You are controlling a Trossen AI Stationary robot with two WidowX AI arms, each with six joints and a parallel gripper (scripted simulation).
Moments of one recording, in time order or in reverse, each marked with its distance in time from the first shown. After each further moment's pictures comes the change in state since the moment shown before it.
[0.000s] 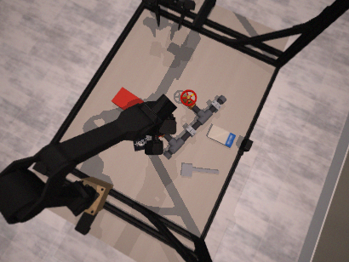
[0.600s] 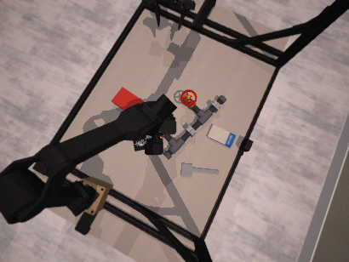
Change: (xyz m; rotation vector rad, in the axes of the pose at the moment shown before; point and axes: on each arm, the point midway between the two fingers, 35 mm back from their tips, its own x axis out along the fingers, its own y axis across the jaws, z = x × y) left arm 0.000 0.000 0.000 -0.002 0.000 -0.001; right arm 0.000 0.000 0.000 0.000 0.000 0.000
